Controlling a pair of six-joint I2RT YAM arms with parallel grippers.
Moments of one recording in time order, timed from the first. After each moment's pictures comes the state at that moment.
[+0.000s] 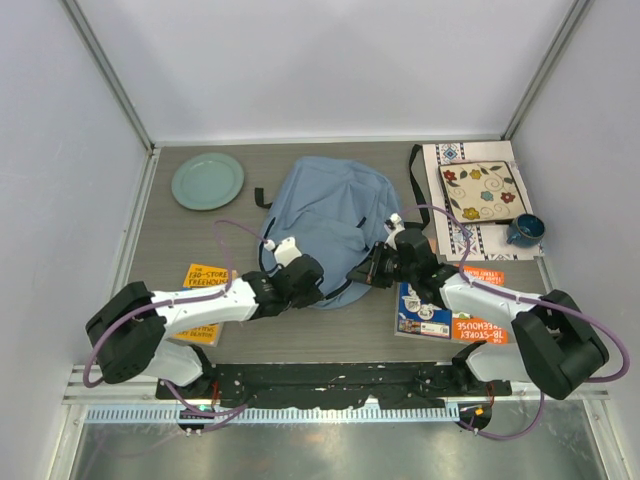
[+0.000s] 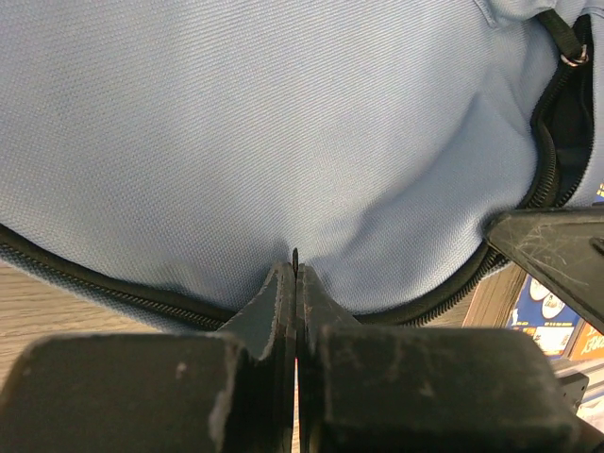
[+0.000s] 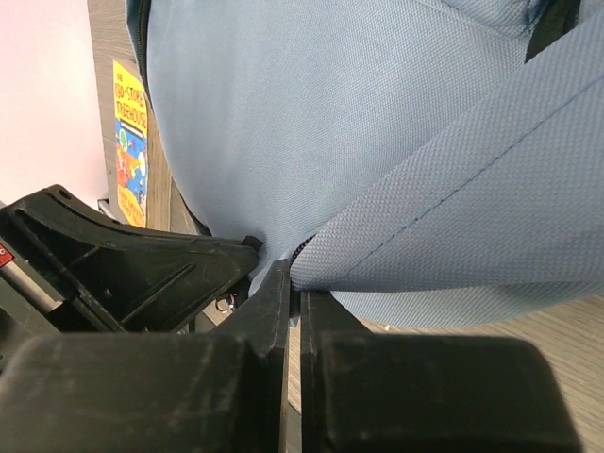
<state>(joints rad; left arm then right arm) -0.99 1.41 0.74 -0.24 -0.33 -1.19 0.56 1.28 0.52 0.17 -0.34 0.86</state>
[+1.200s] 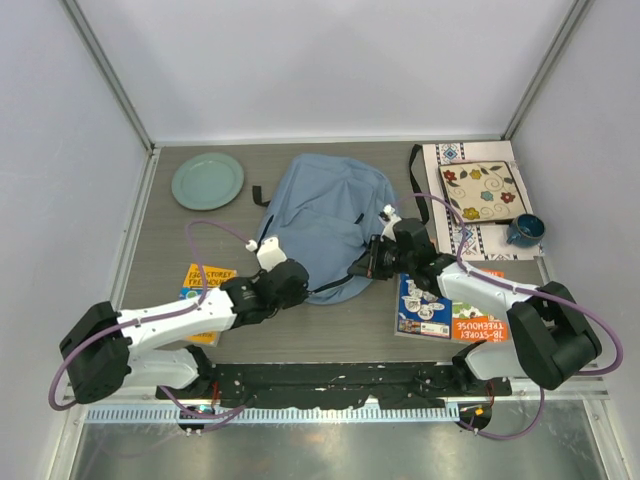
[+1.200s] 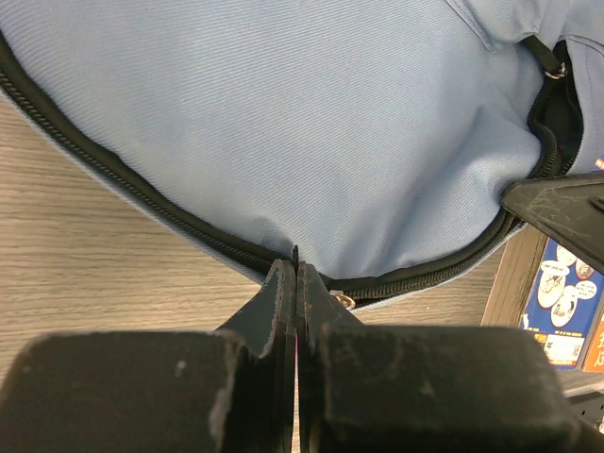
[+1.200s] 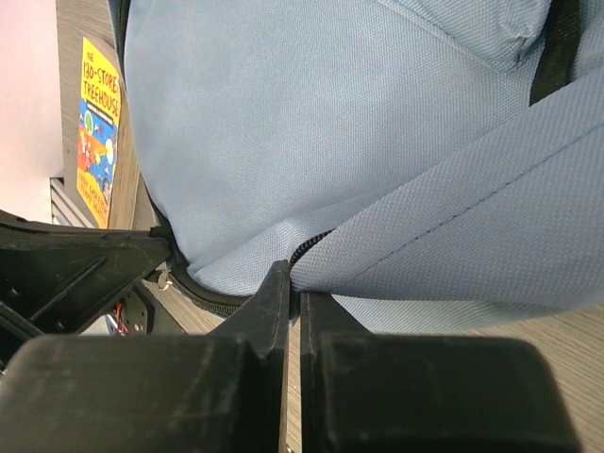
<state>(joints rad) -0.99 1.22 0.69 -0.34 -0.45 -1.15 0.52 1.34 0.61 0.09 -0.37 0.69</state>
